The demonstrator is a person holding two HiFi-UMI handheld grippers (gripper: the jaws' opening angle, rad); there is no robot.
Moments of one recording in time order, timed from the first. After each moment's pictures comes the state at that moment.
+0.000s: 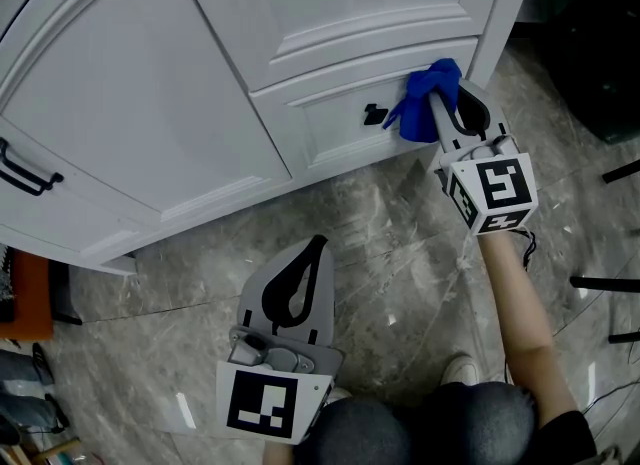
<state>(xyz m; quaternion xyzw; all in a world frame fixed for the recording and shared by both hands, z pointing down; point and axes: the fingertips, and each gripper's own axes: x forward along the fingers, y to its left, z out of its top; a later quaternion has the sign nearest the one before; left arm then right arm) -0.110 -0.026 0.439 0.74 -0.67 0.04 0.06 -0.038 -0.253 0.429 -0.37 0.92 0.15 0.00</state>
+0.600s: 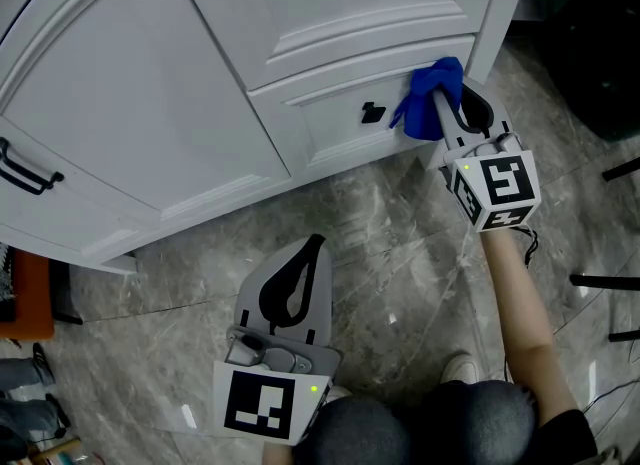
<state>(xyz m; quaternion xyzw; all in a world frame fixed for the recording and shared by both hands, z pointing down) -0.109 -0.024 0.436 0.73 -0.67 0.04 0.06 -0.028 -0.257 0.430 -0.37 0.92 0.15 0.00</state>
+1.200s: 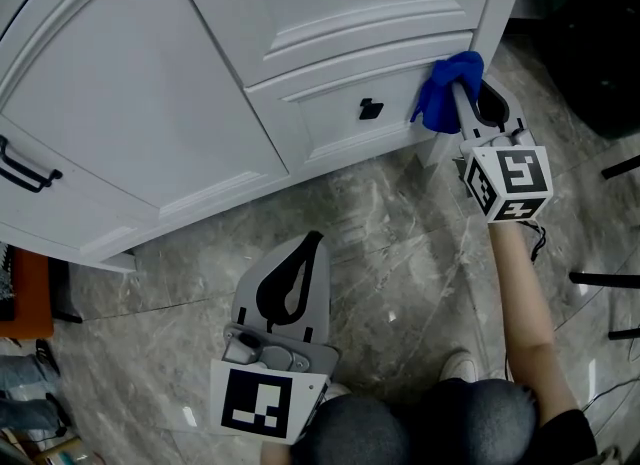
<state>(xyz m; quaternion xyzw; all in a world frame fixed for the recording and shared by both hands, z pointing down) -0.107 -0.023 0.435 0.74 -0.67 0.05 0.06 0.002 -0.274 0.429 -0.41 0.90 0.14 0.00</state>
